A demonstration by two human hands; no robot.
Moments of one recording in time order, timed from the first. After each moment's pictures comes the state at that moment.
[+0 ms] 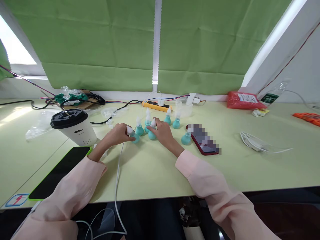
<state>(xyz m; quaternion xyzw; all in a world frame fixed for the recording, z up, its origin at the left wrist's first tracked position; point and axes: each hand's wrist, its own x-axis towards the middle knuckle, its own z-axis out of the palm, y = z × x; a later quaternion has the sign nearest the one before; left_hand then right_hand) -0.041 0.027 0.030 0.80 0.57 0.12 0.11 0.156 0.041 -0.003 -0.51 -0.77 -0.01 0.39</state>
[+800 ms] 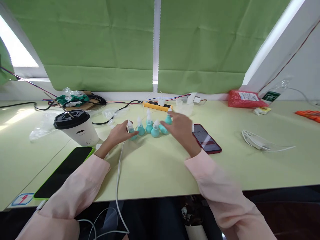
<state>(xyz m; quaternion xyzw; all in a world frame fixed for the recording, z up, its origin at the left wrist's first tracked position) -0.042 0.038 0.012 0.74 0.65 0.15 0.05 0.188 0.009 0.046 -0.65 -0.69 -0.10 0.29</state>
